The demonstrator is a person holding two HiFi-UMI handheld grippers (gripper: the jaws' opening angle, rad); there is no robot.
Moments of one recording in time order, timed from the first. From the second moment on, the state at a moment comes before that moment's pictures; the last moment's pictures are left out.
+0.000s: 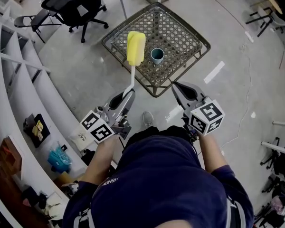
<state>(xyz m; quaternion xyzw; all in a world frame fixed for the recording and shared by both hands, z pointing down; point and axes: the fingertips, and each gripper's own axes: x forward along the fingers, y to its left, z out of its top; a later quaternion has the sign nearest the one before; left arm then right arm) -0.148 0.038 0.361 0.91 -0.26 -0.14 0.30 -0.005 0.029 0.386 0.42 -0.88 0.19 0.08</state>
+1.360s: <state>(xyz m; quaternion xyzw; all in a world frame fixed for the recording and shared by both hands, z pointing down) -0.091 -0.082 0.444 0.86 -0.37 0.02 0.35 0.023 -0.143 0.602 0.32 -0.89 0.24 0.21</state>
